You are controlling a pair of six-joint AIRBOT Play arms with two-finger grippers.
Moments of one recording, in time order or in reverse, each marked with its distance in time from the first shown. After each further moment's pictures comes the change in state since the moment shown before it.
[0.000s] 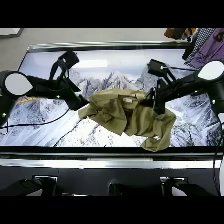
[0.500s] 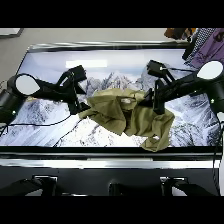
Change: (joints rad) left arm 0.024 -0.050 -0.045 -0.107 0.026 0.365; right arm 0.000 -0.008 0.000 0.023 0.011 -0.043
